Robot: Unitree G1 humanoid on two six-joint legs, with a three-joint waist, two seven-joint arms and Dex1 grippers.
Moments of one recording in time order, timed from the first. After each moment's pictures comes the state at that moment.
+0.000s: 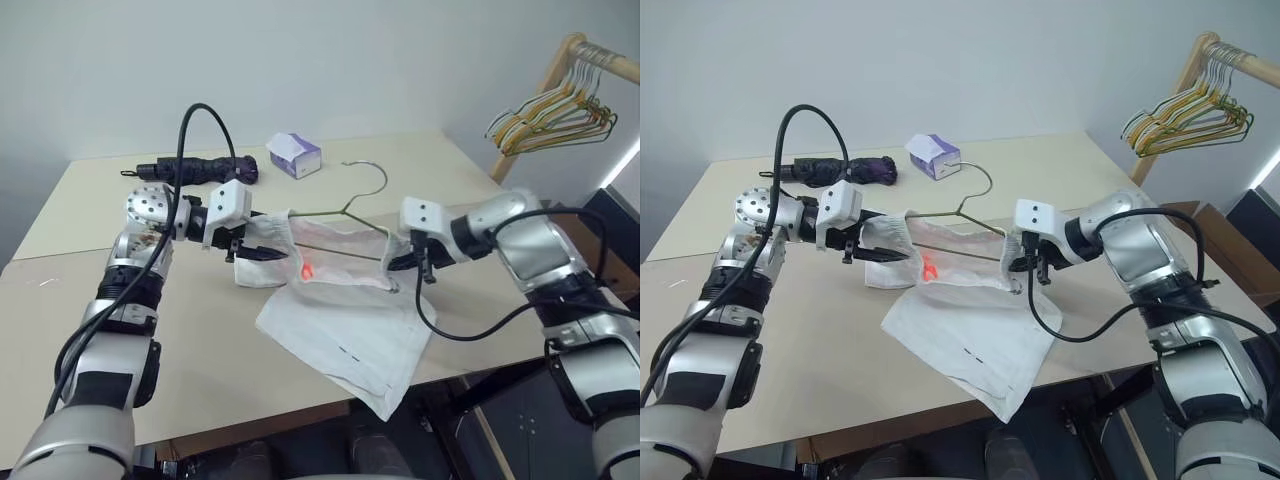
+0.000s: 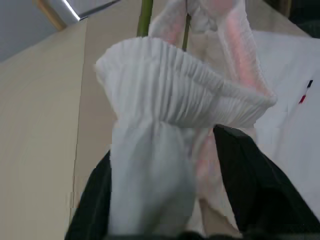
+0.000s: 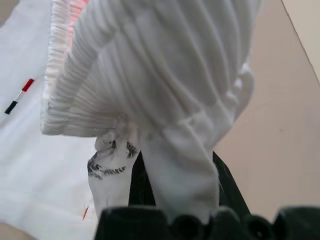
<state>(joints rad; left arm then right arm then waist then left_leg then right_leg) -0.89 0.57 -0.11 0.68 -0.17 -0.17 -1.50 -0.82 -0.76 0.36 0.17 0.05 0.50 1.34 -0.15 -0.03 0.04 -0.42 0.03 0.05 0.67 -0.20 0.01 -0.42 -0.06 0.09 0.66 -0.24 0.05</state>
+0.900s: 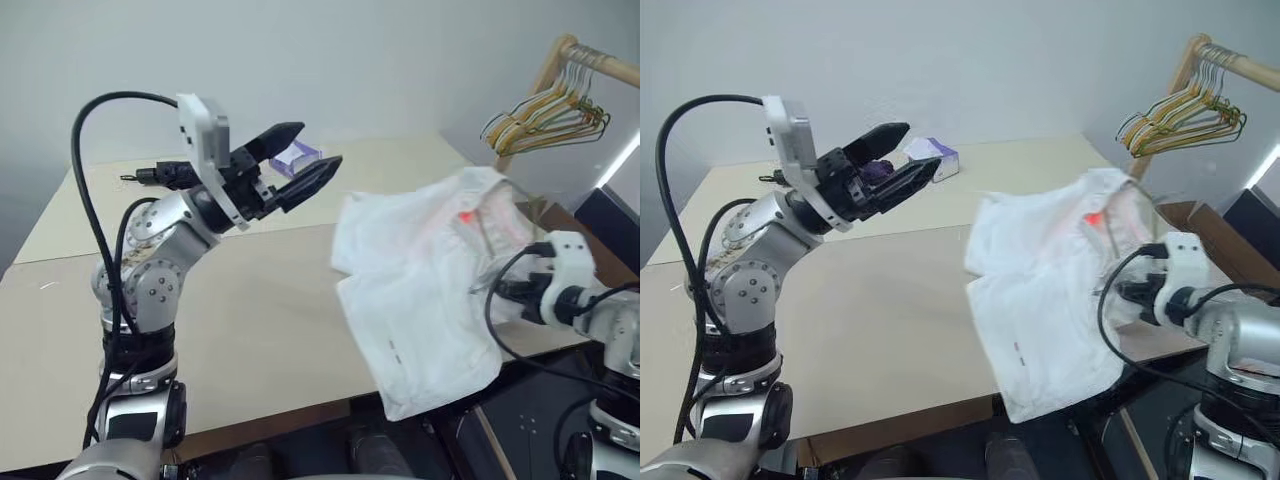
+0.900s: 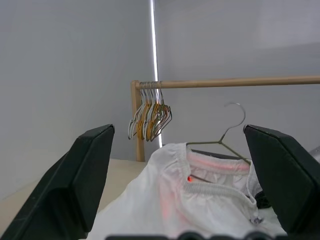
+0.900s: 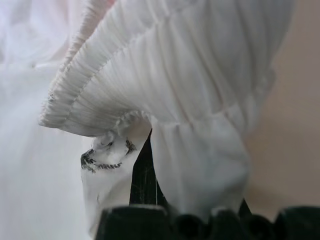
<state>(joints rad) -0.65 0.39 0.13 -0.37 -0.73 0.70 -0.58 -0.38 -0.63 -0.51 -0.33 0.21 1.58 0.54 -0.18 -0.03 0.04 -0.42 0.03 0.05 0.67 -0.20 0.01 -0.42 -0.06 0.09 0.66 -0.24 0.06</state>
